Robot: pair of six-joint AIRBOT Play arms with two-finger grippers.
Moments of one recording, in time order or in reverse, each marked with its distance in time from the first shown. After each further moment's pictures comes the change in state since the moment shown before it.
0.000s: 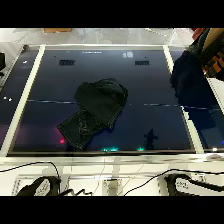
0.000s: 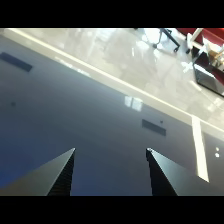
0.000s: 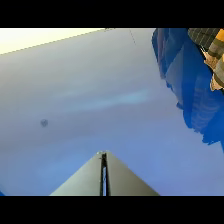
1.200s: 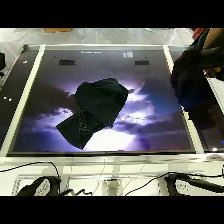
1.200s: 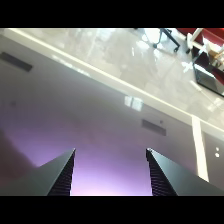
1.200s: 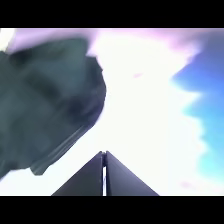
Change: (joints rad) left arm 0.000 -0.001 0.000 0.000 0.000 0.000; right arm 0.224 0.000 -0.225 0.442 0.199 -0.239
